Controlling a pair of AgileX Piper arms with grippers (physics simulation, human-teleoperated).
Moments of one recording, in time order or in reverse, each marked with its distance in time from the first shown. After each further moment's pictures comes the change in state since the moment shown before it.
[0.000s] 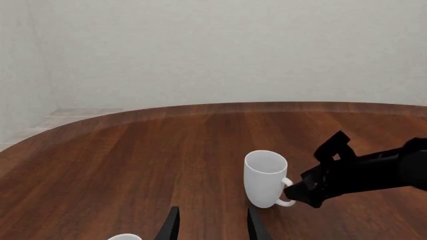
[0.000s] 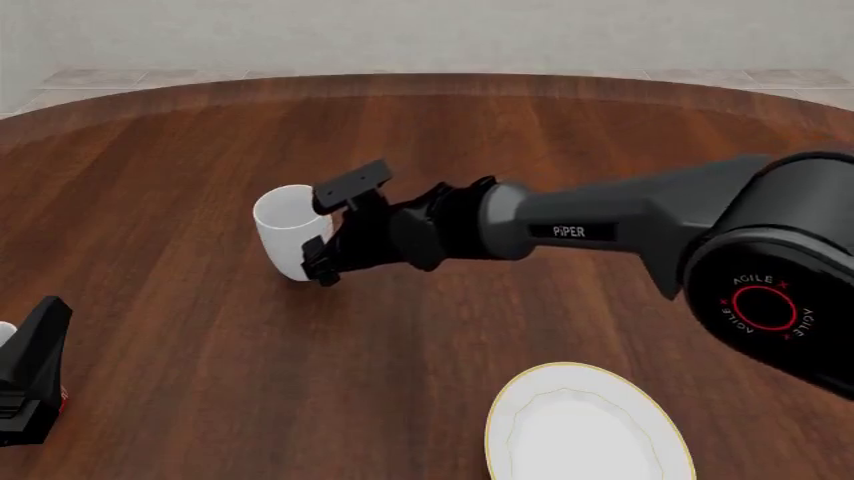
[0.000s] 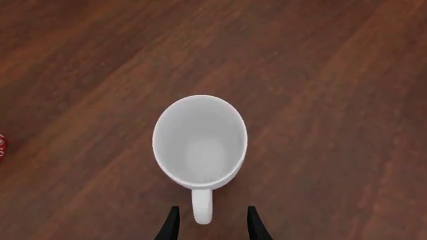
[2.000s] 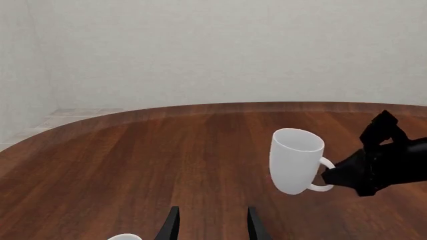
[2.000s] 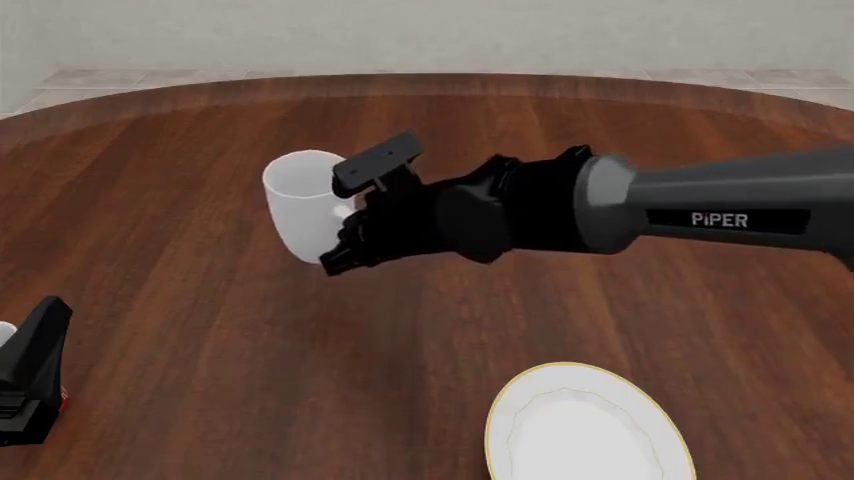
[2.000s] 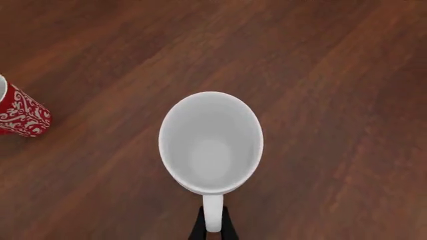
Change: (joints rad) left arm 0.000 0.000 0.000 0.000 0.000; right arm 0.020 -0.283 0.222 0.035 -0.032
